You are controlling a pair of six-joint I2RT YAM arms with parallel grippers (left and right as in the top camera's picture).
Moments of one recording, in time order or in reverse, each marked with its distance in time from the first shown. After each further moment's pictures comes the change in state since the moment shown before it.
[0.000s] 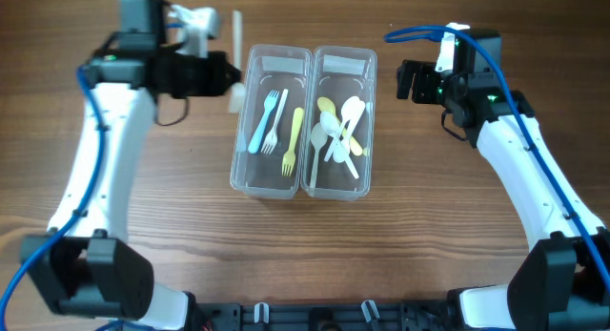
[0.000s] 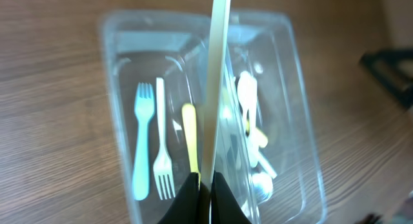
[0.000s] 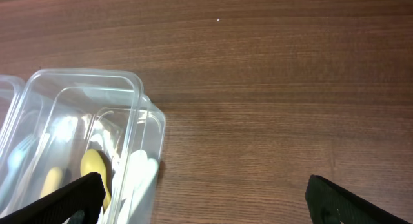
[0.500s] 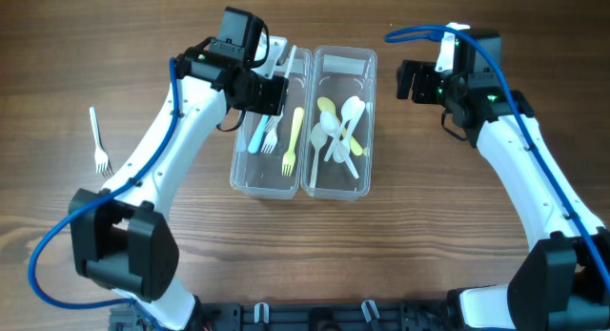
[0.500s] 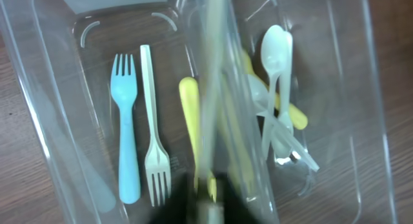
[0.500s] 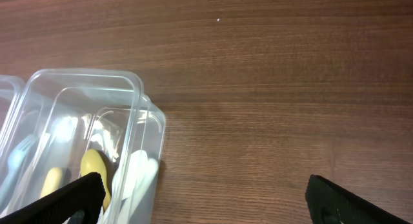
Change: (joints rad) left arm -0.234 0.119 -0.002 0.012 -0.264 -0.039; right arm 0.000 0.000 0.000 0.000 0.000 0.000
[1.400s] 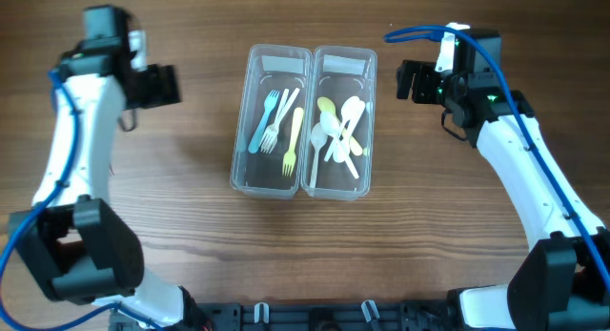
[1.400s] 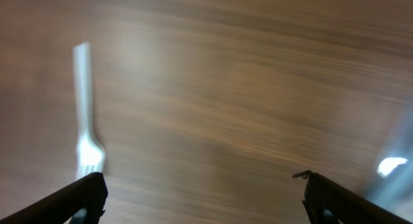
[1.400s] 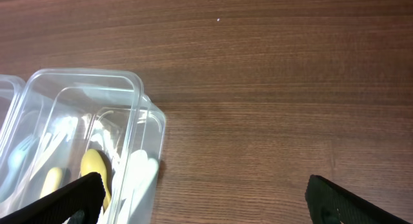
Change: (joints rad) left arm 0.511 -0.030 -0.034 -0.047 -0.336 -0.010; right arm 0.000 0.000 0.000 0.000 0.000 0.000
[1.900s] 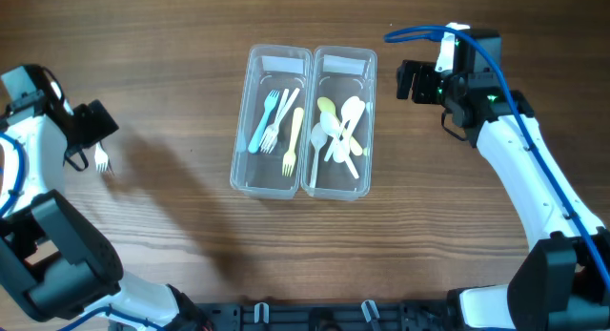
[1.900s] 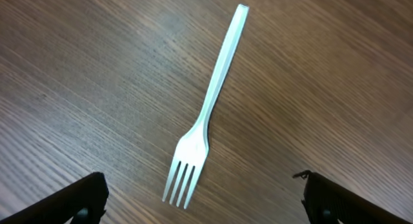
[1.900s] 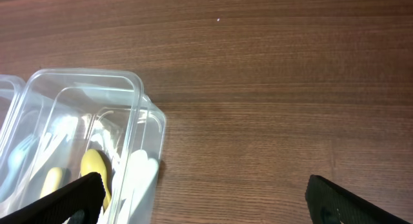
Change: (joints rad) left arm 0.322 0.000 -0.240 0.254 0.031 -0.055; right arm 0.000 0.000 0.000 0.000 0.000 0.000
